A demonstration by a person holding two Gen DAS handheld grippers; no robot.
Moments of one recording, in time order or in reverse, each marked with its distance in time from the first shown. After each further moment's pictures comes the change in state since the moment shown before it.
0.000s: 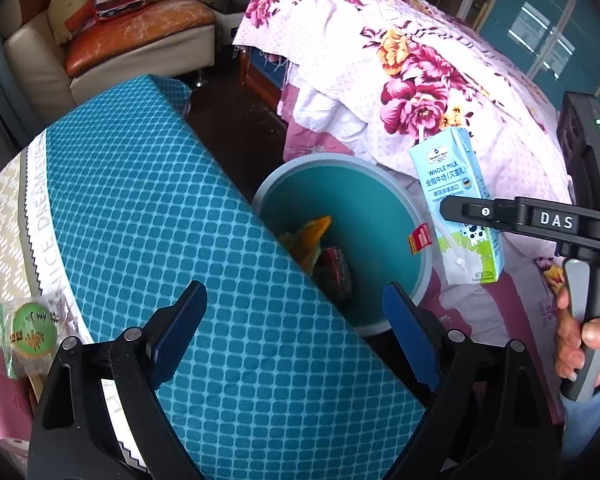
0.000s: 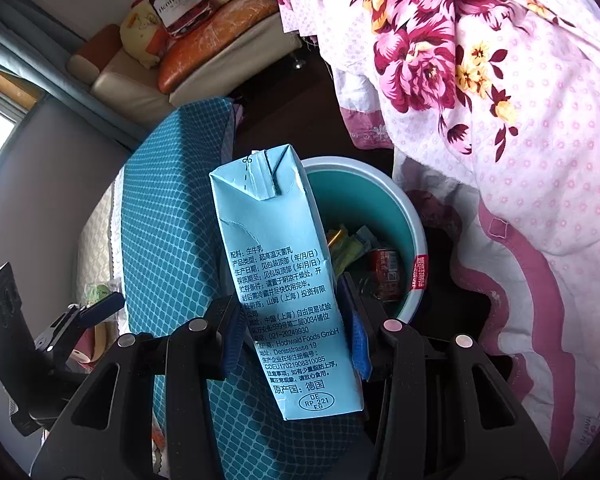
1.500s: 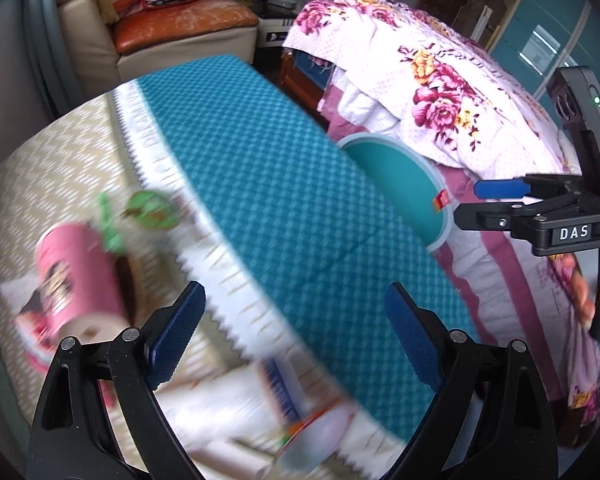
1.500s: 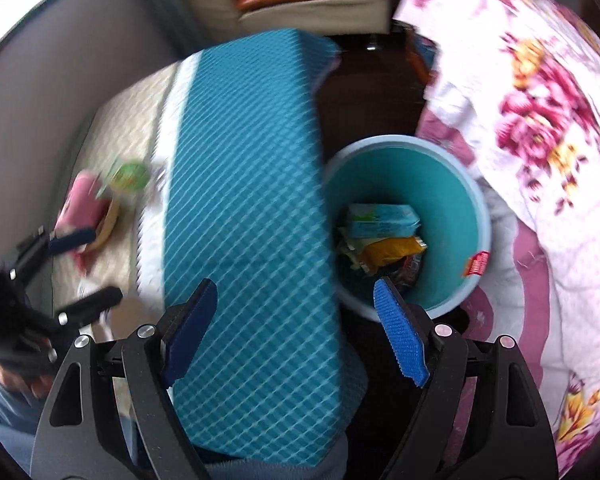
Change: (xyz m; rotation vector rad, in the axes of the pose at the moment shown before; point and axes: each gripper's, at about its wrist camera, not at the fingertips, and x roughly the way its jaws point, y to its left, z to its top) left arm -0.093 0.095 -0.101 -0.069 -0.039 0.020; right arm 0.000 0.145 -0.072 -0.441 0.146 -0.117
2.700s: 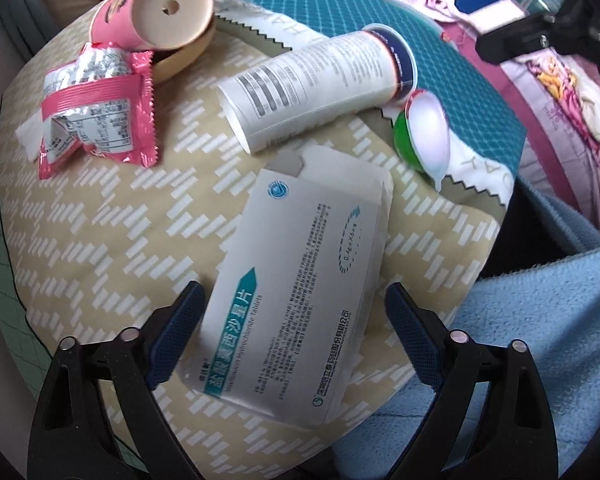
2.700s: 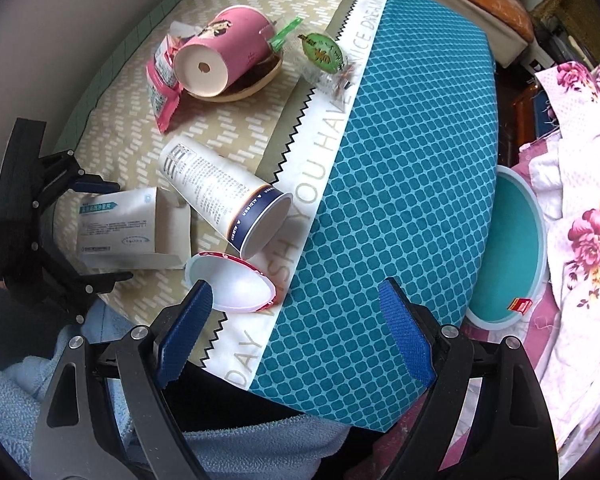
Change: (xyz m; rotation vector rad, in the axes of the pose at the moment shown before) left arm -0.011 0.075 -0.168 0.175 0.263 0.021; right arm 0.031 0.177 -0.044 -0.469 0.236 -0.059
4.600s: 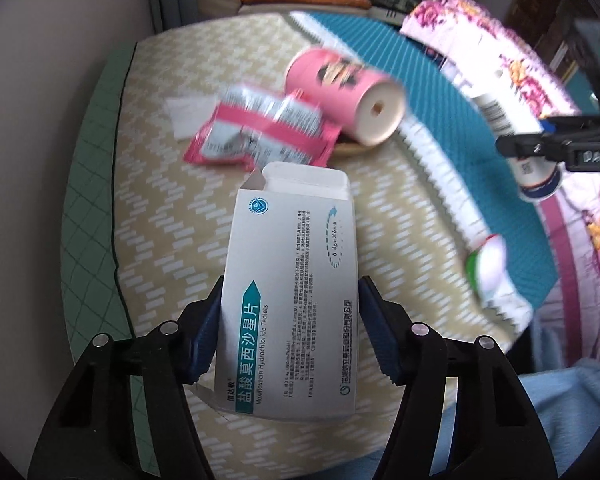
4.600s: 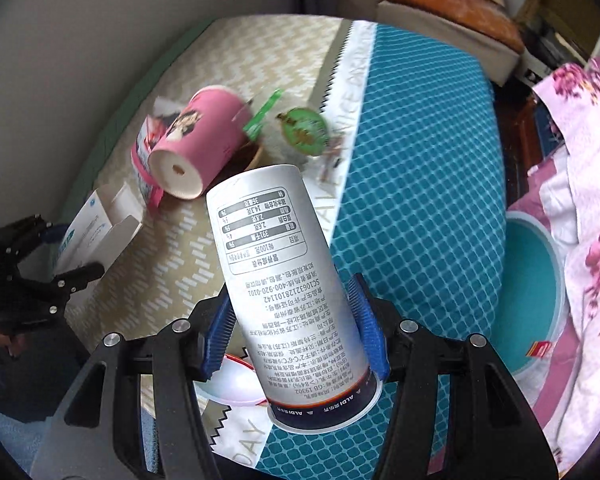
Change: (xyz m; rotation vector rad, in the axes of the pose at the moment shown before) left arm -0.072 0.049 0.000 -0.426 -0.209 0.132; right arm 0.007 -0.045 0.034 0.106 -0.209 0.092
